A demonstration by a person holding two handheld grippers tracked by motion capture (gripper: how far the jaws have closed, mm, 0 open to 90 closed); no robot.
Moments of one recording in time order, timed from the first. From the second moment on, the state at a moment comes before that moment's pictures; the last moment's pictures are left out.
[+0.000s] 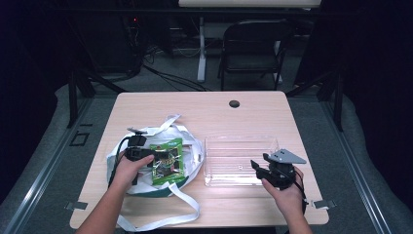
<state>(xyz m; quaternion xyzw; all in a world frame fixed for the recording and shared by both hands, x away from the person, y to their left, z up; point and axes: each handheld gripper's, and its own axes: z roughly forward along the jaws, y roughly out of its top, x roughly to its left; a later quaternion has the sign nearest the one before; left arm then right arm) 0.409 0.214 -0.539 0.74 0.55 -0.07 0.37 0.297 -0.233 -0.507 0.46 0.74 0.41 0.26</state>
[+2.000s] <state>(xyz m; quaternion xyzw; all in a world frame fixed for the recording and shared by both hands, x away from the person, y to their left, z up) 0.399 0.223 -0.522 0.74 0.50 -0.09 0.43 0.296 -0.235 -0.508 0.46 0.74 0.42 0.26</state>
